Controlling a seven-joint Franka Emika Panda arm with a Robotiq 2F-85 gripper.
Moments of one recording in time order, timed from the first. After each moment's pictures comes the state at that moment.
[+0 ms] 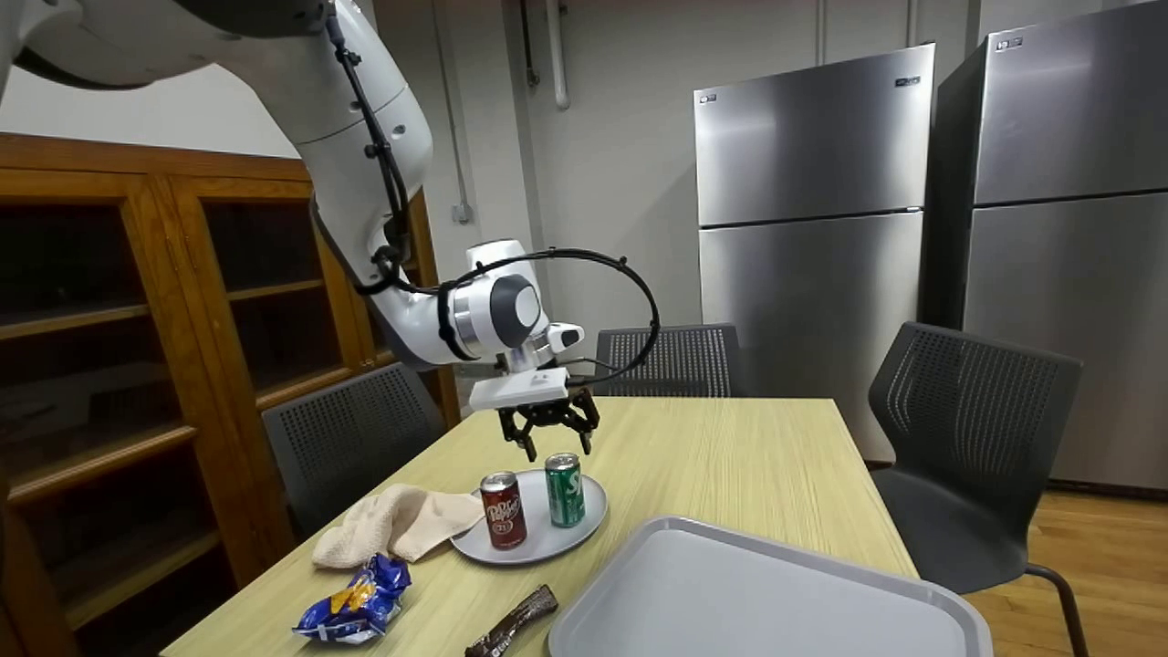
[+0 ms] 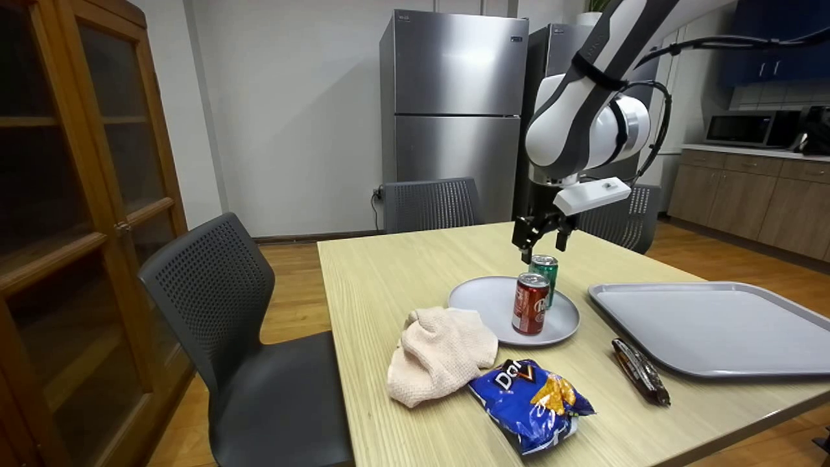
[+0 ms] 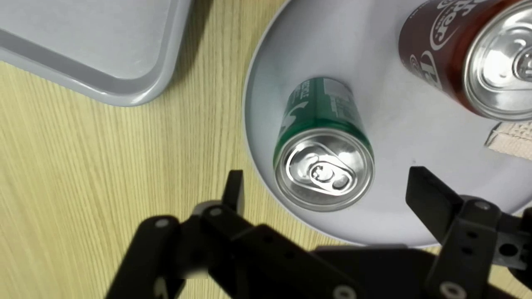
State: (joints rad) arm 0.02 0.49 -0.10 -2.05 -0.20 2.69 -0.07
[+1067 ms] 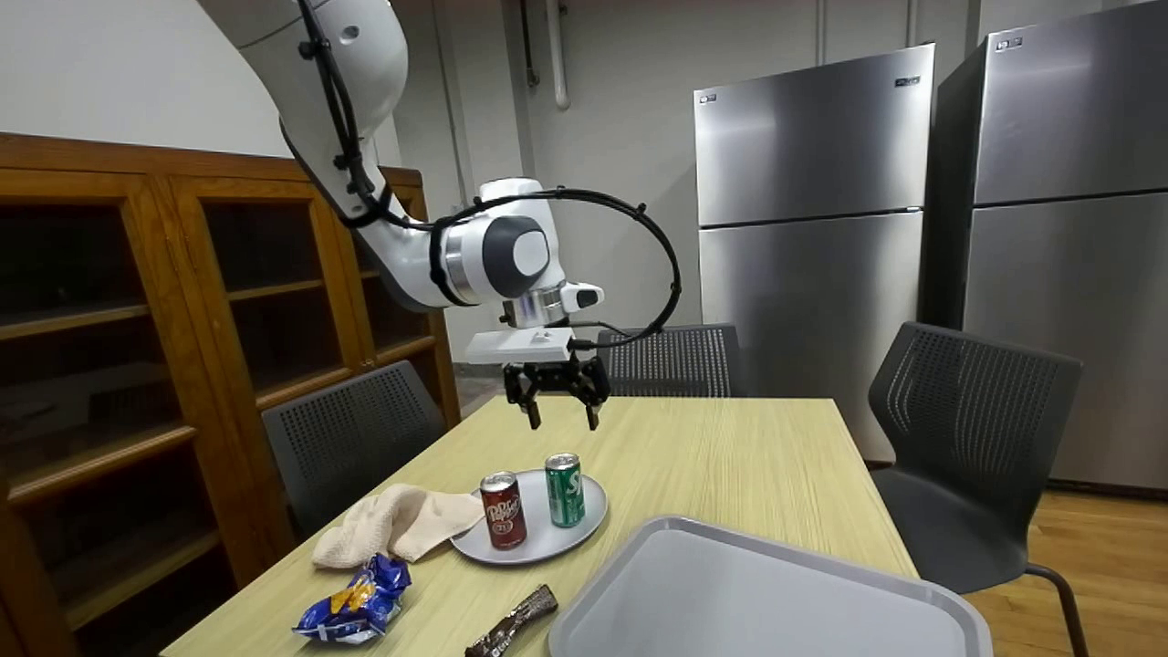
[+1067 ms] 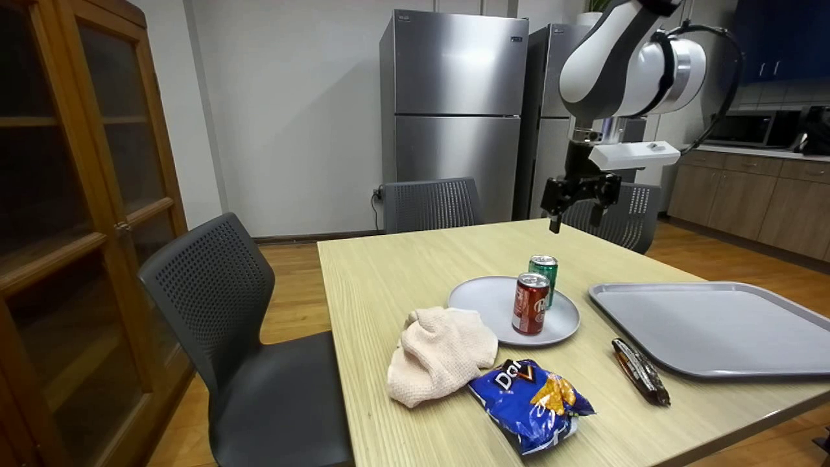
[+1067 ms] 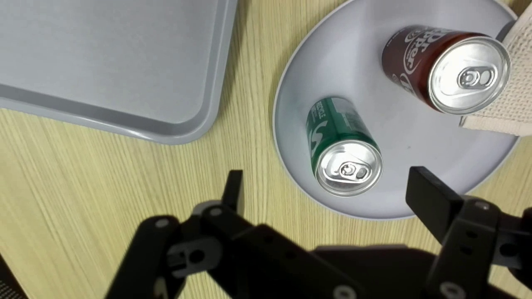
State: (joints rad) arm -0.07 0.27 -0.07 -2.17 -0.06 2.58 -0.10
